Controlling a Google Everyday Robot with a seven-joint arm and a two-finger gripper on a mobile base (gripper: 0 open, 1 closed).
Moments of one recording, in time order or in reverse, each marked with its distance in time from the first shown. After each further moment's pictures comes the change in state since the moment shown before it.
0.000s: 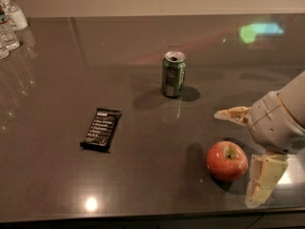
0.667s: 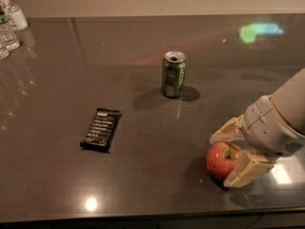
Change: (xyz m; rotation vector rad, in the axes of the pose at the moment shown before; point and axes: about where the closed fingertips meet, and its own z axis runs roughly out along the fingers) arm -0.005 0.005 0.011 -0.039 -0.008 -0.003
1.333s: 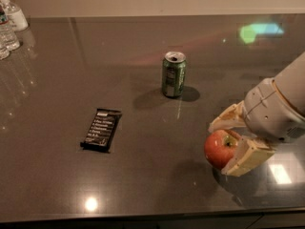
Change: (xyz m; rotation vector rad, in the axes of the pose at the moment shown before) arm -0.018 -0.009 -0.026 0.039 0.005 0.004
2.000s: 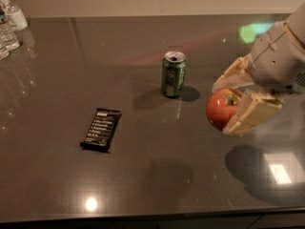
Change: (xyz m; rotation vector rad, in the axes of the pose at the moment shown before) arm -0.029 -0.045 -0.059 0.093 0.029 0.016
